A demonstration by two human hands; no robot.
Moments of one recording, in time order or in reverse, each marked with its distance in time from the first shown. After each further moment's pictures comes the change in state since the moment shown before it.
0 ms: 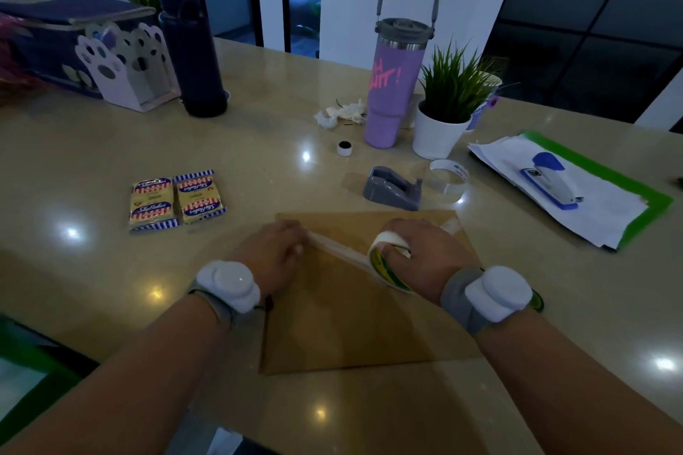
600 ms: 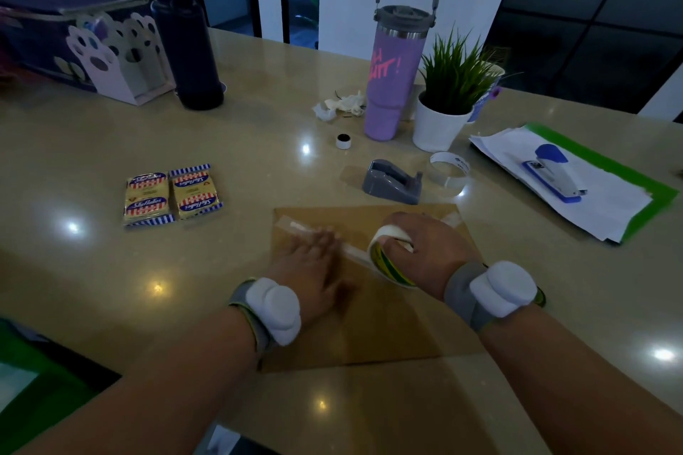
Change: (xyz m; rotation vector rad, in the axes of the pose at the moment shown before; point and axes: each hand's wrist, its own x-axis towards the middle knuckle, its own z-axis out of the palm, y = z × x) left_hand -0.001 0.040 0.032 0.300 -0.223 0.052; right_hand 0.000 0.000 -0.002 0.029 -0.001 0.022
